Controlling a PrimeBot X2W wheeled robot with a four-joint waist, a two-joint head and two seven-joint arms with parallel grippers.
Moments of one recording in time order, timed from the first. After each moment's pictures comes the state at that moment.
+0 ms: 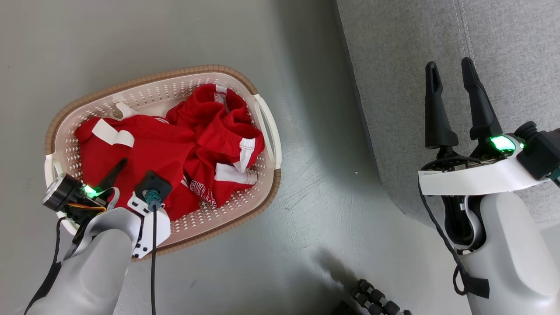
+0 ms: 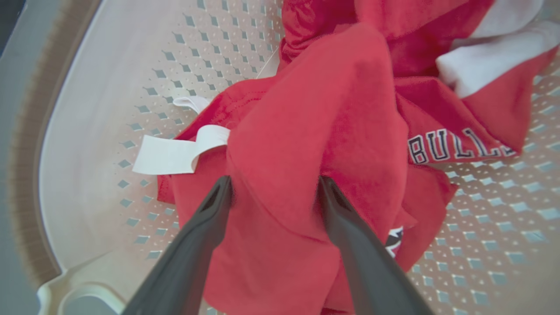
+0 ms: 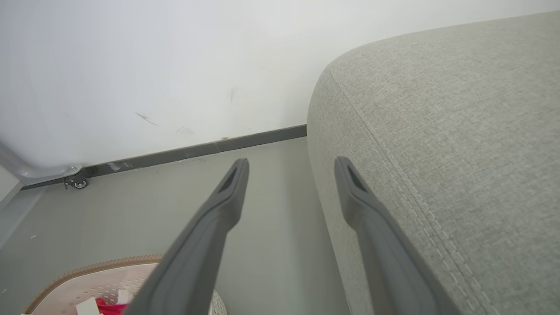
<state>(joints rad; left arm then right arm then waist) -0.68 0.27 -0.46 1.01 0.26 0.13 -0.10 -0.44 -0.04 0.05 0.23 0.34 0.12 -0.25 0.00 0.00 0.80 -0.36</state>
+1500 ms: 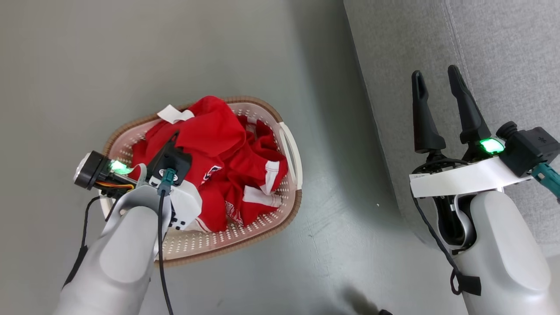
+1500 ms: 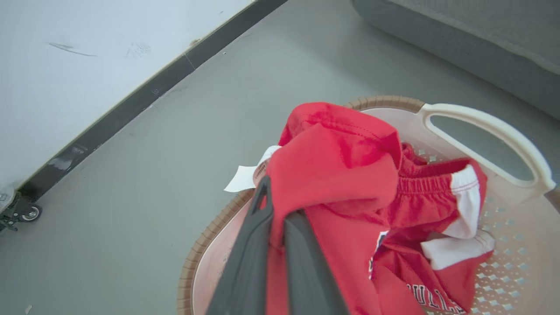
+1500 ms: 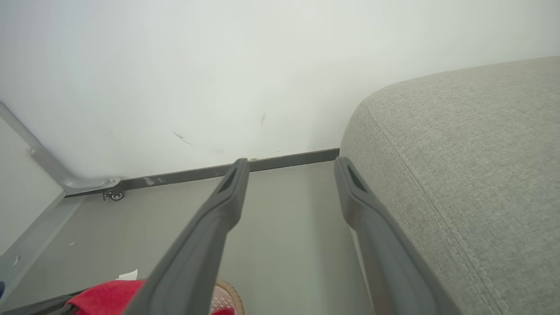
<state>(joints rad) -0.71 0.17 -0.41 0.91 0.12 0.09 -0.24 -0.46 -0.04 0.07 0.31 0.30 0.12 -0.25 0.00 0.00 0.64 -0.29</state>
